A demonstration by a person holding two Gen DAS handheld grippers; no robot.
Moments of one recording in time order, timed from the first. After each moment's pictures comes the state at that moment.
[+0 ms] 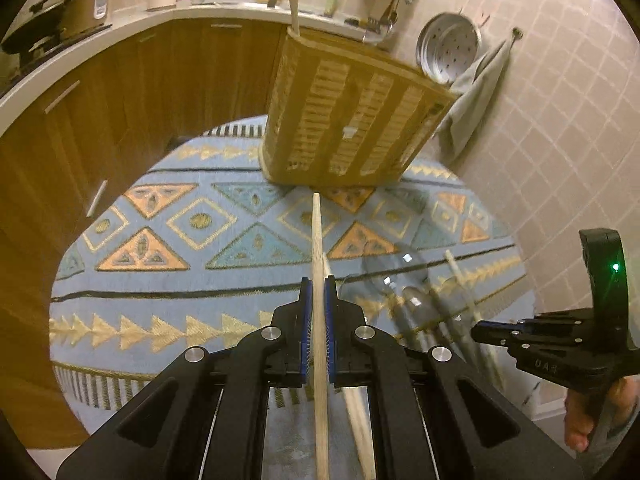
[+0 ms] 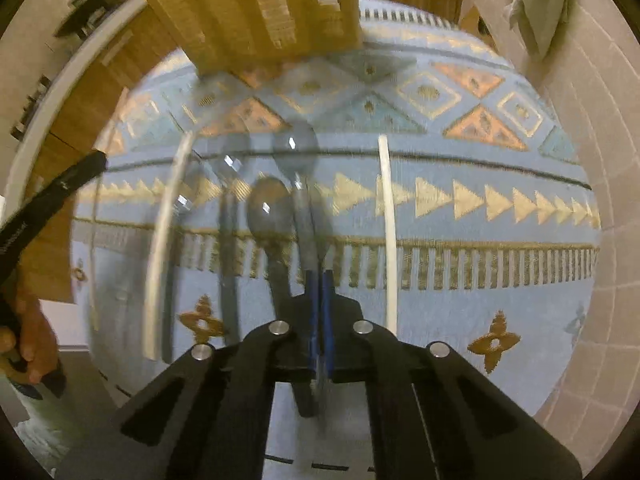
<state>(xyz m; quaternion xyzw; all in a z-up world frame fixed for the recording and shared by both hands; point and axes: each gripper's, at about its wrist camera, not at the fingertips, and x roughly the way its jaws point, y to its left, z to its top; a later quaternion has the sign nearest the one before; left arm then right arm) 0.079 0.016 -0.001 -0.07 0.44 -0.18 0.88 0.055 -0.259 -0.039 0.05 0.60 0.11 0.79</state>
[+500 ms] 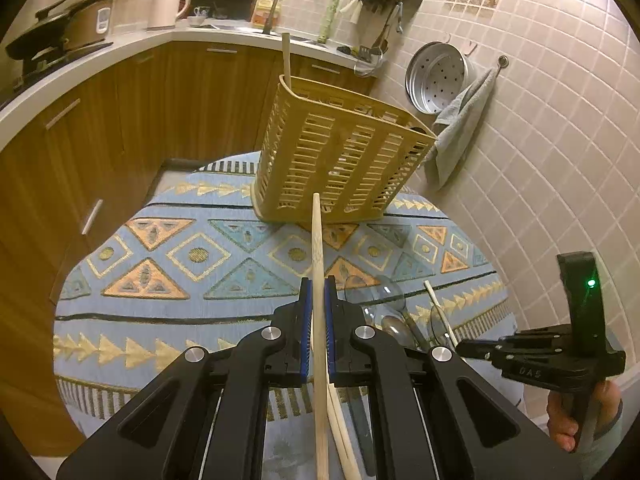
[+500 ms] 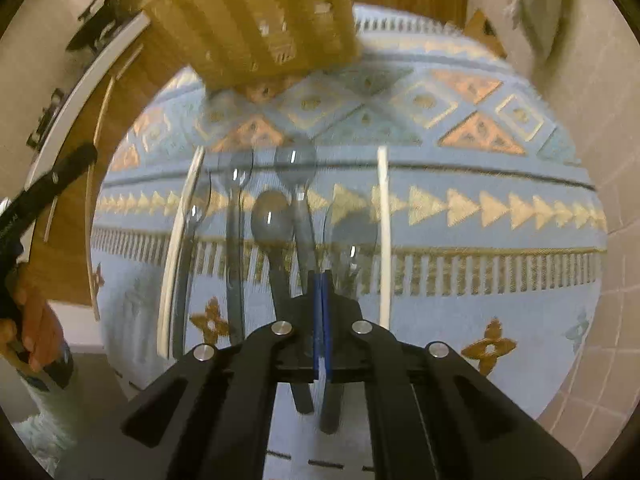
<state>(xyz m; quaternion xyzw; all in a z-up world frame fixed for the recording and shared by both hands) 0.076 0.018 0.019 -0.08 0.40 -0.19 0.89 0.056 -0.283 -0.041 0.07 0.61 0.14 0.78</state>
